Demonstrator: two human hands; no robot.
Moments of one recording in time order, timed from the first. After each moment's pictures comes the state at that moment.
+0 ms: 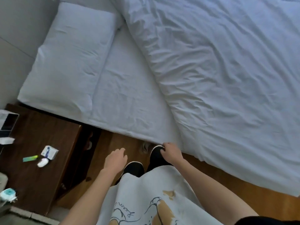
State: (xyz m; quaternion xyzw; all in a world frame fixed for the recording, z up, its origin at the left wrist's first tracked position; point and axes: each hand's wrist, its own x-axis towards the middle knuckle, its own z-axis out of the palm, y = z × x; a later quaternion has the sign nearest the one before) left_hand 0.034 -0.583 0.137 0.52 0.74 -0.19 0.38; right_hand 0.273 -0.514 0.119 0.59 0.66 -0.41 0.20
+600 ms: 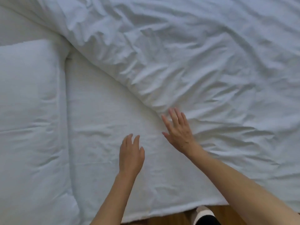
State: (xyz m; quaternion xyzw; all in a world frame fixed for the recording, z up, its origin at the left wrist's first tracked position) left_hand -0.012 -0.228 -0.088 0.70 0.65 -0.05 0.28; right_hand 0.202 -0.202 -0.113 0.63 0.77 -0.10 0.01
